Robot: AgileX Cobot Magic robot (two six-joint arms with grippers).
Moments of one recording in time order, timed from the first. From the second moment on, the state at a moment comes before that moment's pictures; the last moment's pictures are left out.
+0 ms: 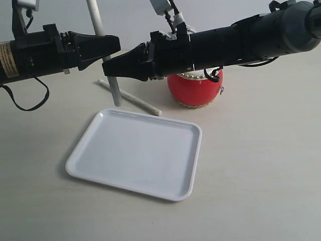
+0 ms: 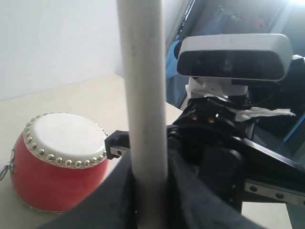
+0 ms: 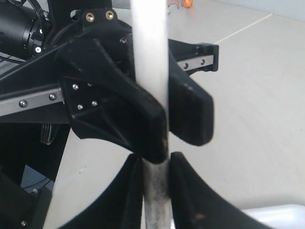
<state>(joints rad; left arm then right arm) -0.16 1.79 -0.88 1.20 -1.20 -1.09 0.42 2.02 -1.27 1.69 1.12 -1.77</state>
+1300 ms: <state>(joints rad) -0.05 1.79 -0.88 1.23 -1.22 -1.18 0.49 2.02 -1.27 1.68 1.11 -1.72</state>
